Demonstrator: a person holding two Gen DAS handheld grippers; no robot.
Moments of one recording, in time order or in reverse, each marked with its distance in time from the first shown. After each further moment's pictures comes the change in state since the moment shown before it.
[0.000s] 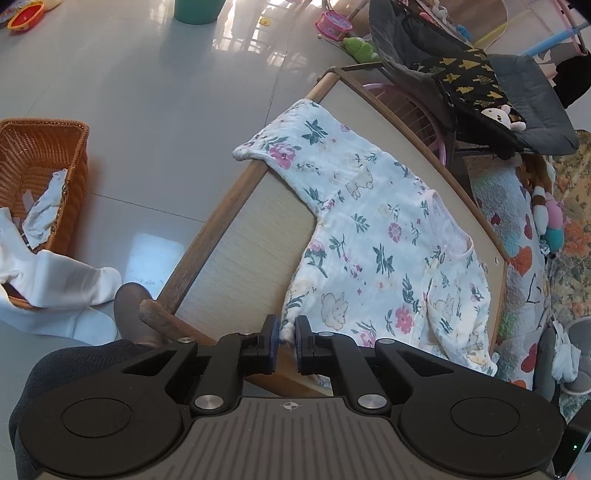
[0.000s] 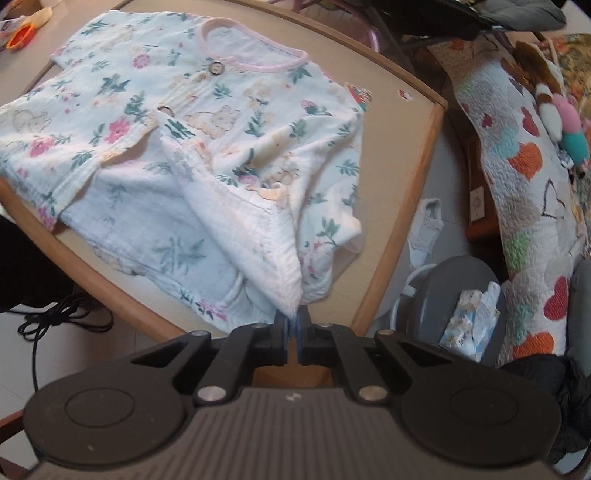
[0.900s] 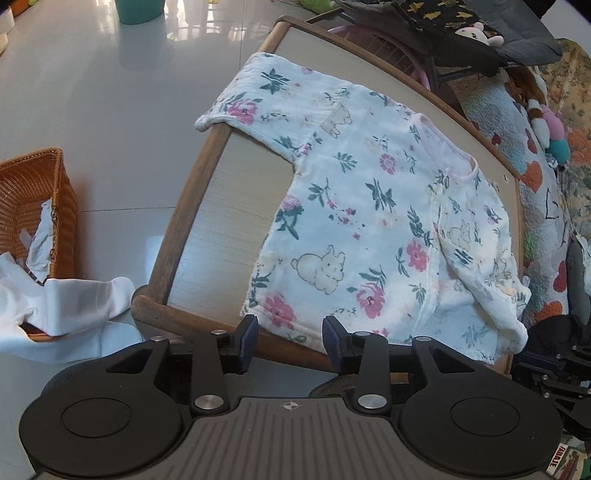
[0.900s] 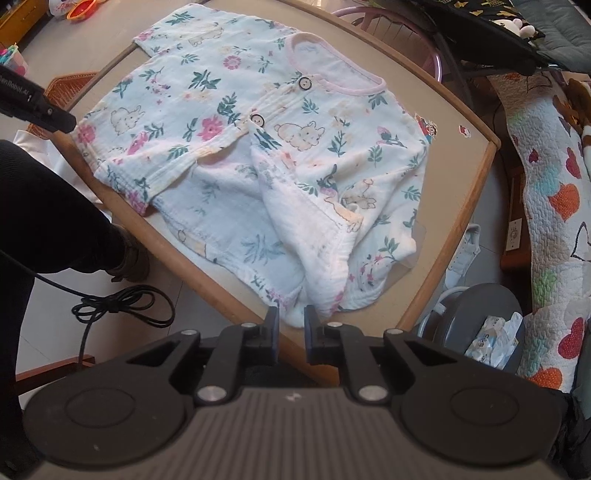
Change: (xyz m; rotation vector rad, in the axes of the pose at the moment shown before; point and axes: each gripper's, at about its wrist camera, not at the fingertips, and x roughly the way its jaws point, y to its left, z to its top) left arm 0.022 -0.020 -0.008 0.228 0.127 0.048; right arm -0.034 0.016 0.007 -0.111 0.015 0.101
